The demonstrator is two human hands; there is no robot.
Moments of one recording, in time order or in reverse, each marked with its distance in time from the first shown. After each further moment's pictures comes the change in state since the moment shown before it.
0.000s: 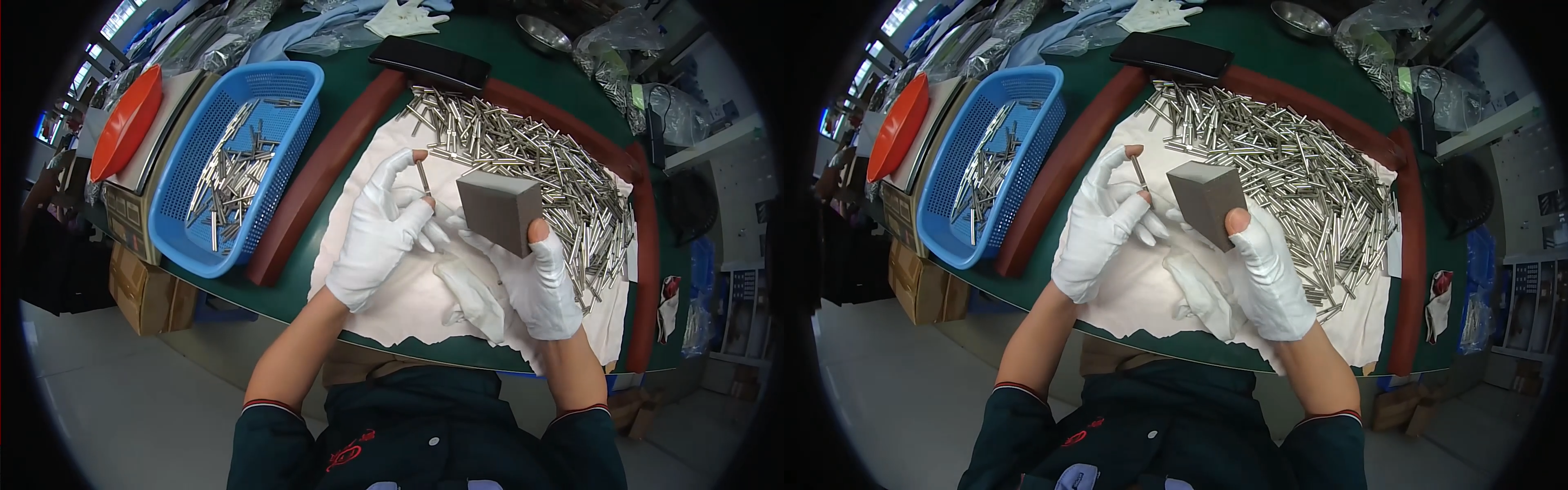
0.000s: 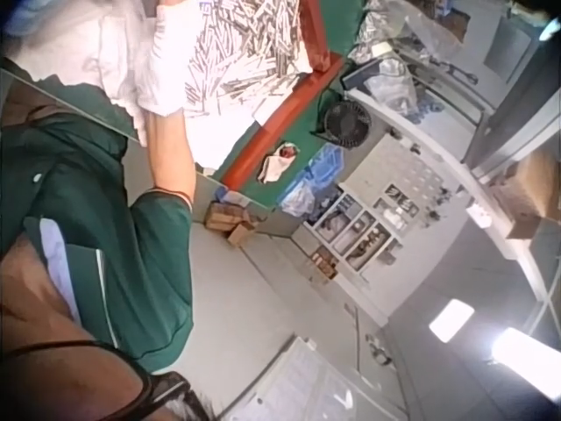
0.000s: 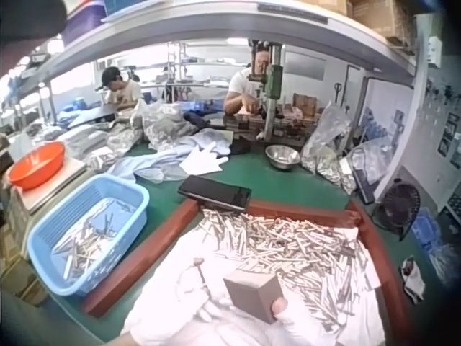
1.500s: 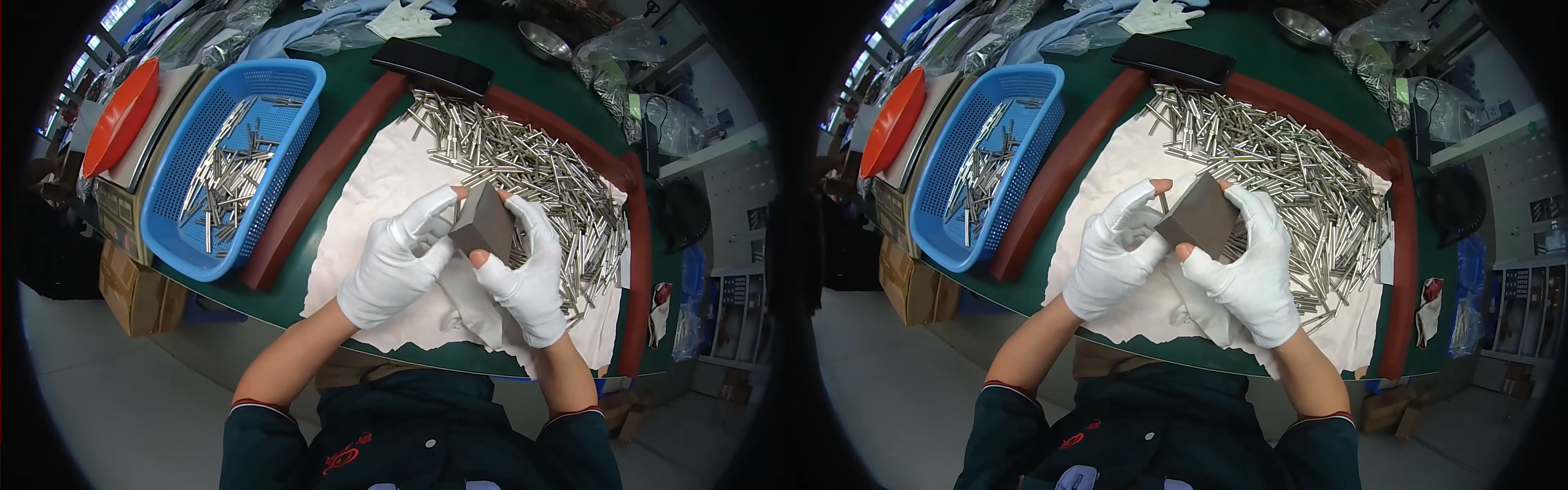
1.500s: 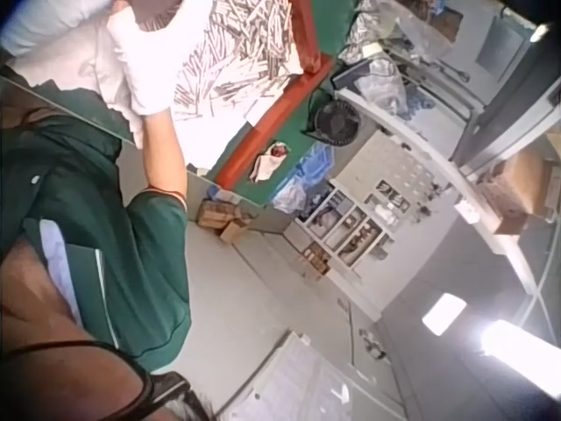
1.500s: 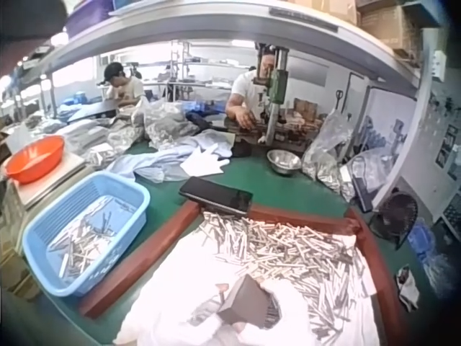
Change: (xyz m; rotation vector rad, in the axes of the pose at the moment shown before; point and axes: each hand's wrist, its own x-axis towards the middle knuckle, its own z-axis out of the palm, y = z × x) left_hand -0.011 -0.021 0.009 0.180 -0.053 0.367; right_hand 0.009 0.010 -0.008 -1.003 0.187 -0.423
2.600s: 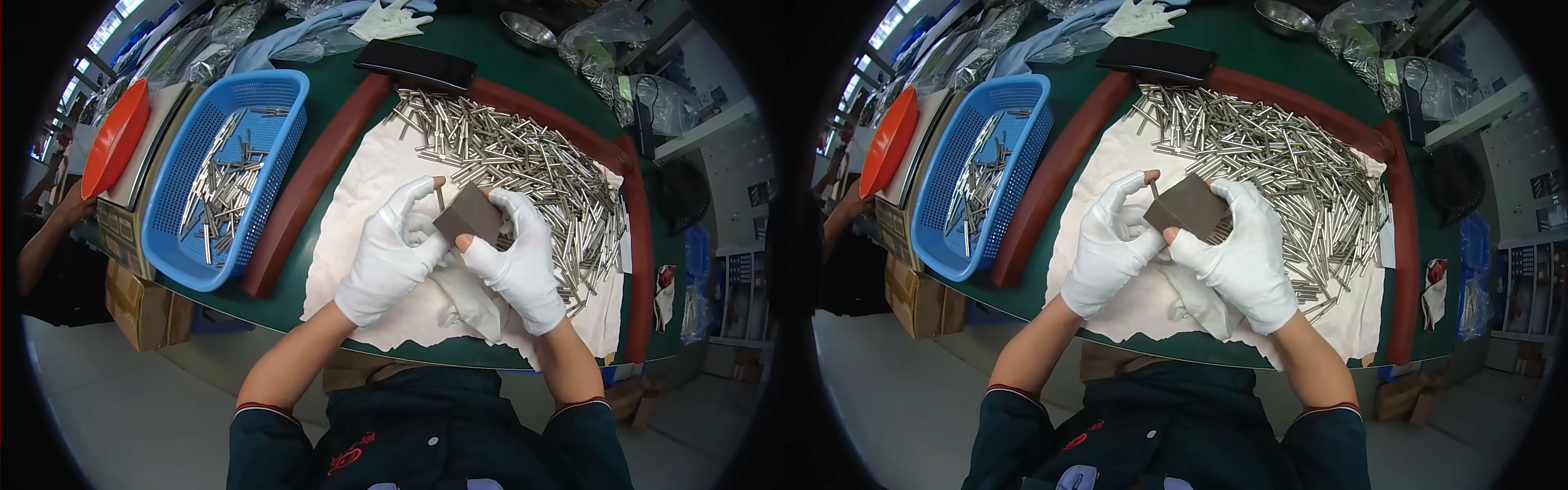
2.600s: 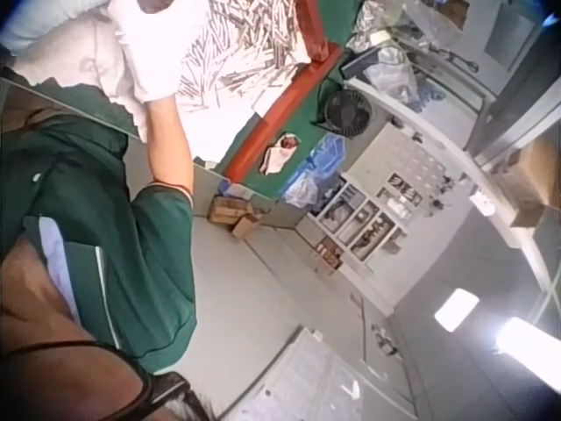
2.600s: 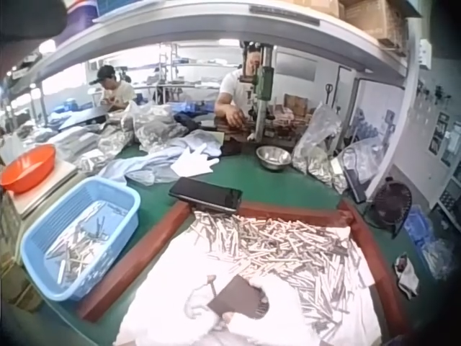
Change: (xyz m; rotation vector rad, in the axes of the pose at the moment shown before) left_hand 0.007 0.010 0.005 -0.191 -0.012 -0.339; right_hand 0.005 -0.006 -0.003 -0.088 -0.010 0.203
